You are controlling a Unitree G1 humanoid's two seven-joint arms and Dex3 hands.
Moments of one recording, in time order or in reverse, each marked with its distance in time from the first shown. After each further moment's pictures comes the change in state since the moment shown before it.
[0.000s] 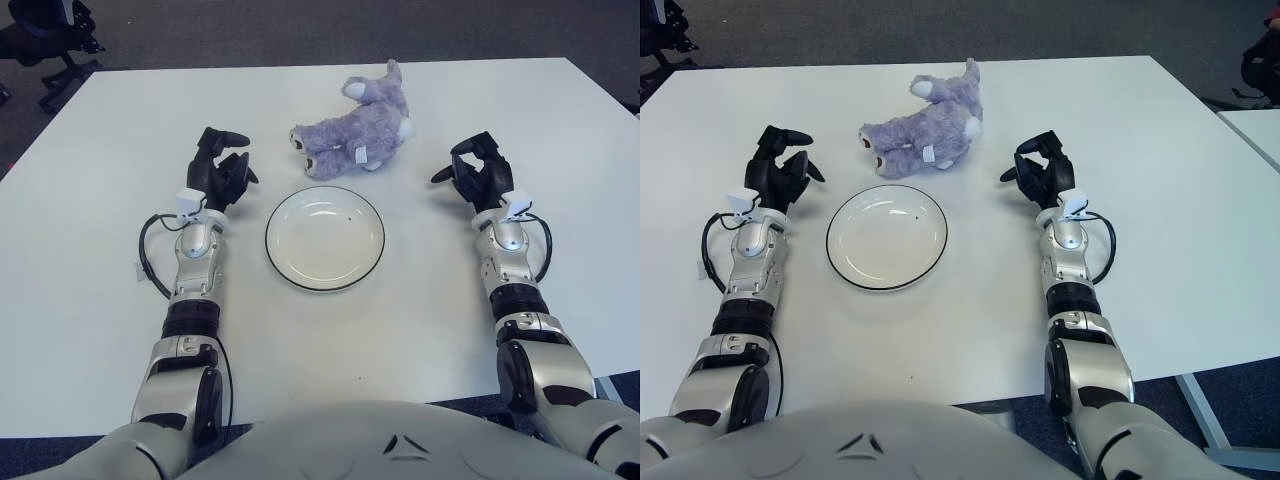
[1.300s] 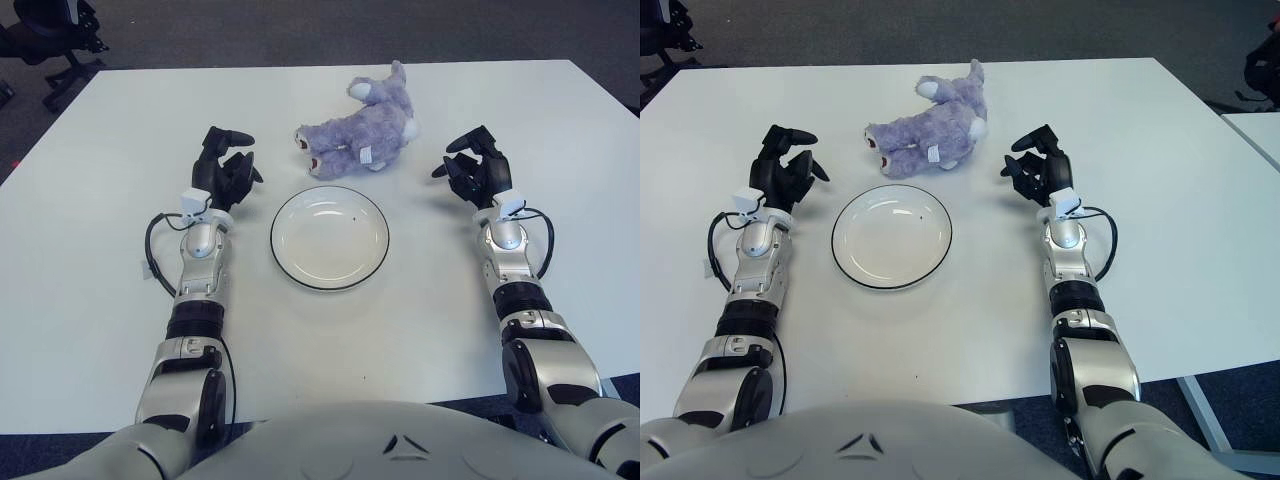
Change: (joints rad) left arm 0.006 -0.016 -0.017 -0.020 0.005 0.009 0.016; right arm 0.010 -0.061 0.084 -0.040 -0.312 -0.124 -0.302
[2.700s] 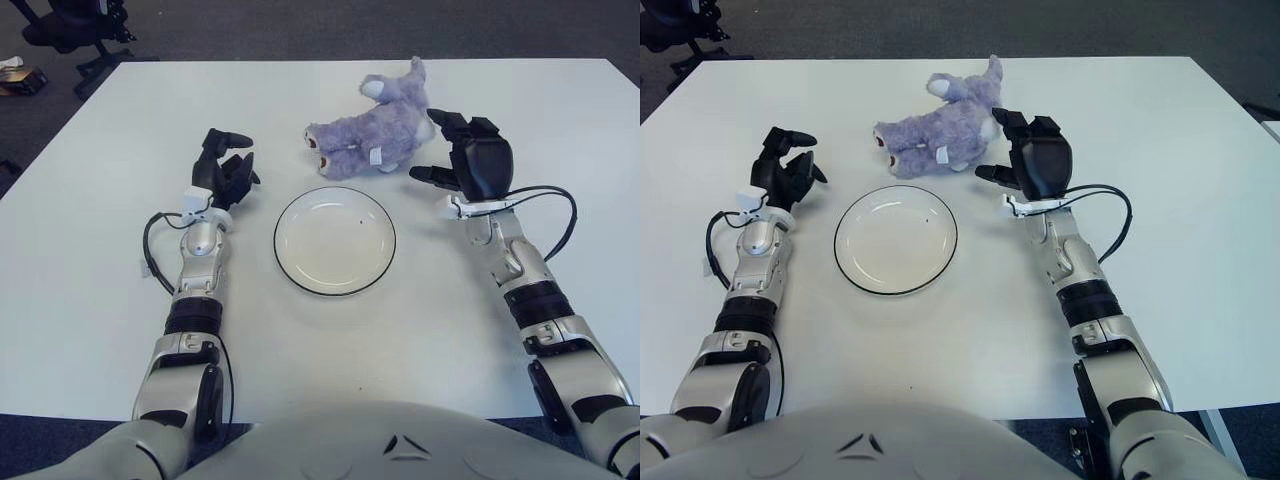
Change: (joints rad) left arm -0.023 0.010 -0.014 0.056 0.048 0.000 0.047; right arm 0.016 -0.125 0.301 -0.446 -0.667 0.549 -0.280
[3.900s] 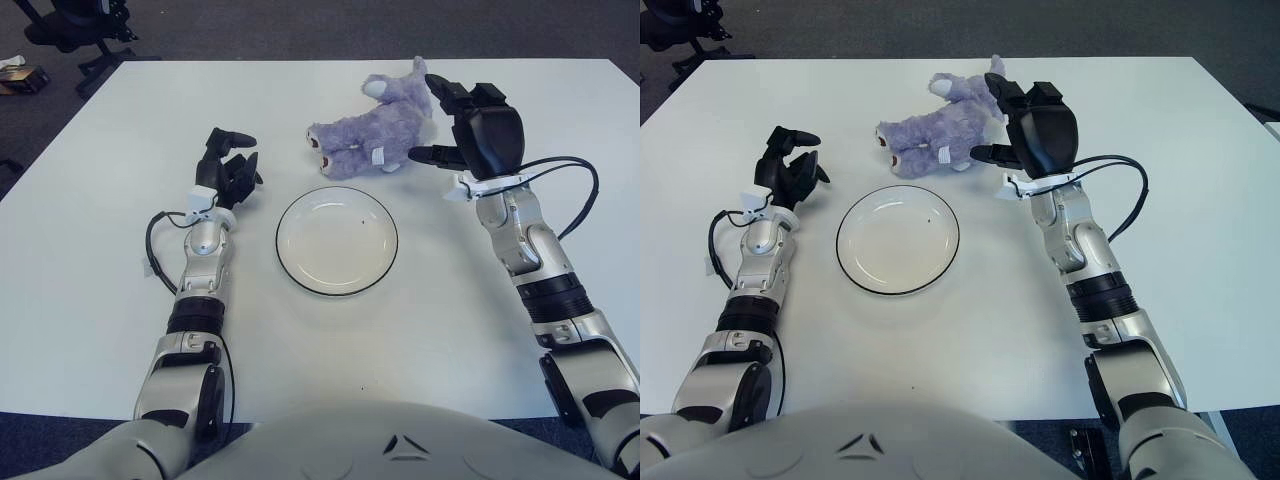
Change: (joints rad) left arm -0.004 0.002 -0.006 0.008 0.009 0.003 0.016; right arm -0.015 -0.060 0.001 -0.196 0.051 0.009 0.213
